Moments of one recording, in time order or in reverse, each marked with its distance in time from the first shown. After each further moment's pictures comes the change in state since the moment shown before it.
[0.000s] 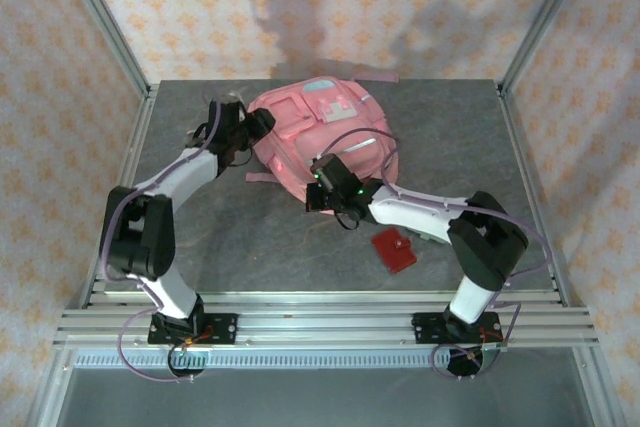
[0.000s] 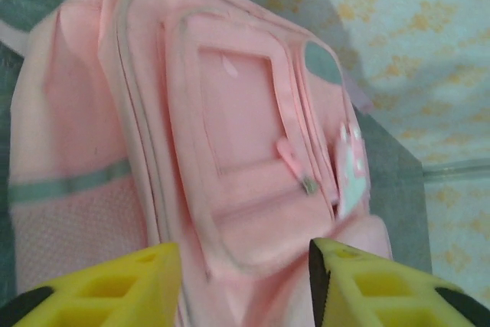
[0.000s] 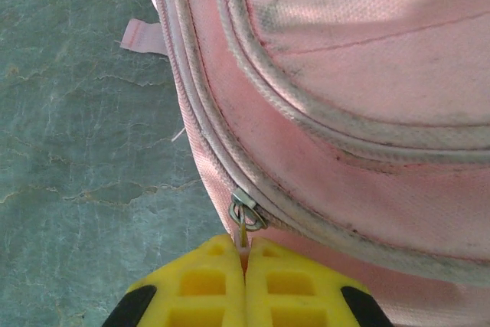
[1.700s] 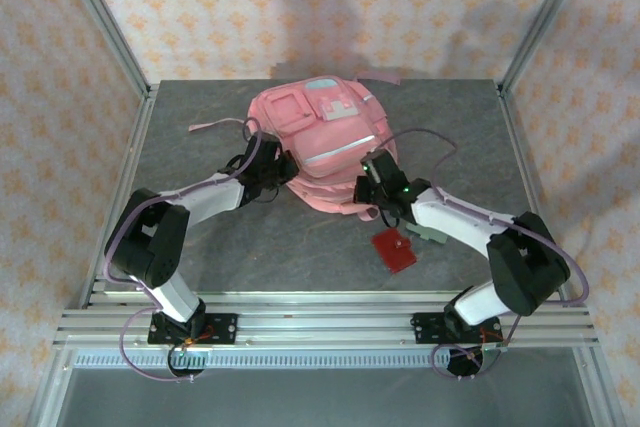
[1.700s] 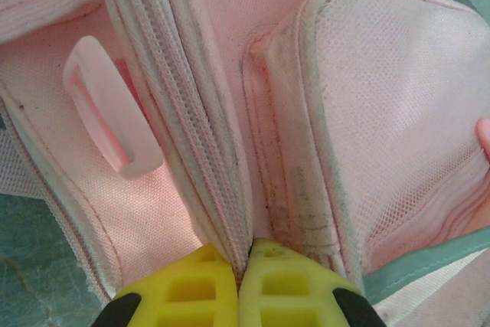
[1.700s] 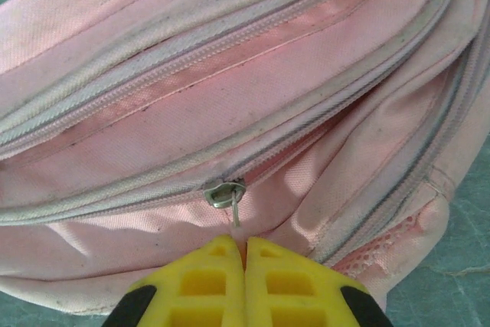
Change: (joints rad) left arm -0.222 0.035 -0.143 0.007 -0.094 0.016; right arm -0.224 -0.233 -0.217 -0.068 0.098 -0.059
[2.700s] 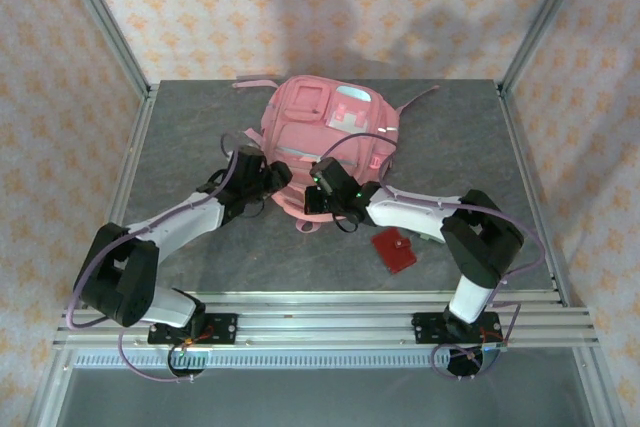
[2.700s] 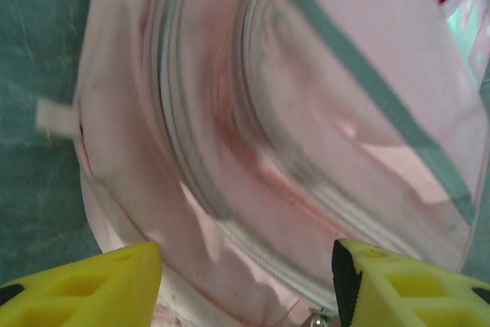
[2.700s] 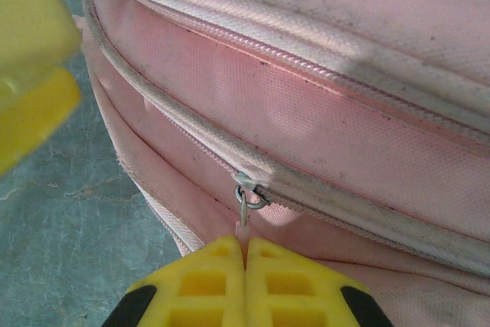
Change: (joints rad) left arm -0.009 -0.243 -0.178 -0.087 -0.054 -0.114; right arm 0.227 0.254 0.188 0.119 -0.124 0.088
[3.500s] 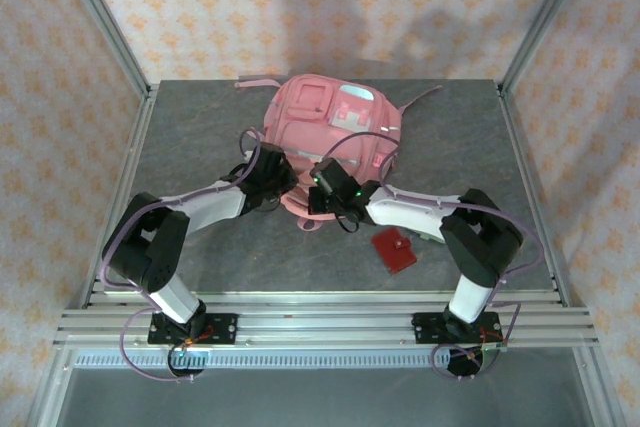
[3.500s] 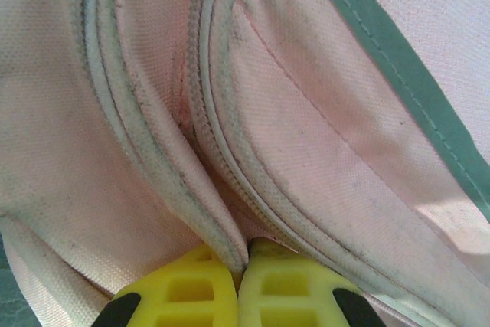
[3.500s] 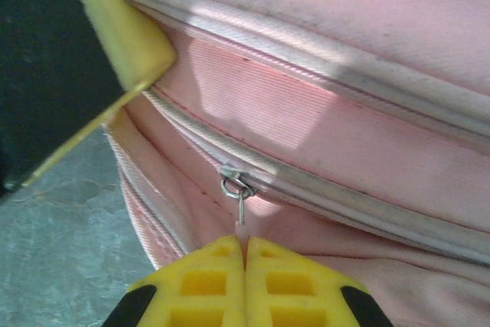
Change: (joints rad) left arm -0.035 0.209 0.098 0.077 -0.009 -0.064; right arm -0.013 -0.001 0.003 -0.064 0.074 -0.031
